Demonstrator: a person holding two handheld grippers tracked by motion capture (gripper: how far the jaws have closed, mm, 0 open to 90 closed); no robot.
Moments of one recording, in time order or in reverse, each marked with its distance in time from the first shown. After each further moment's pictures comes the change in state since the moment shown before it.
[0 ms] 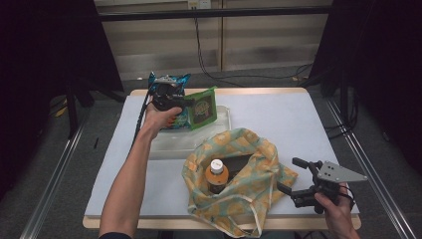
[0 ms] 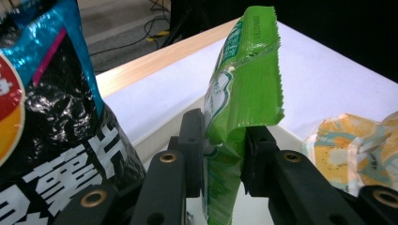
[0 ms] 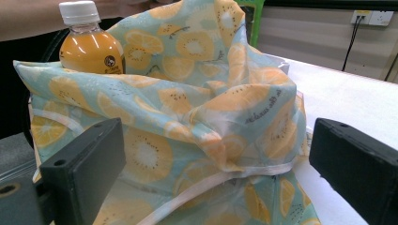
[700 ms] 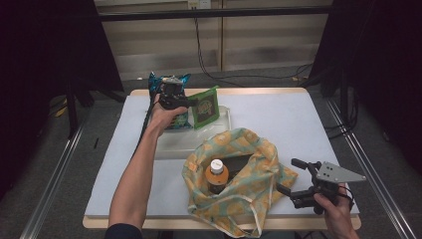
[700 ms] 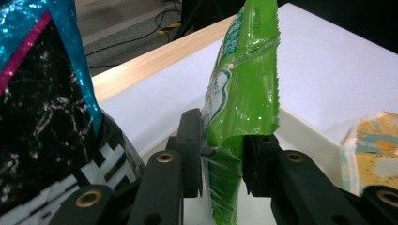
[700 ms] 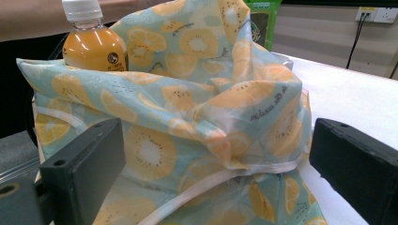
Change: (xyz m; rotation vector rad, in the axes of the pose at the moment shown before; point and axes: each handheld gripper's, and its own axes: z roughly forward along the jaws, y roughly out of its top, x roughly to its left) left arm 0.006 0.004 0.025 0.023 0.061 0.025; right arm 0.001 -0.001 0.002 0.004 0.007 0.002
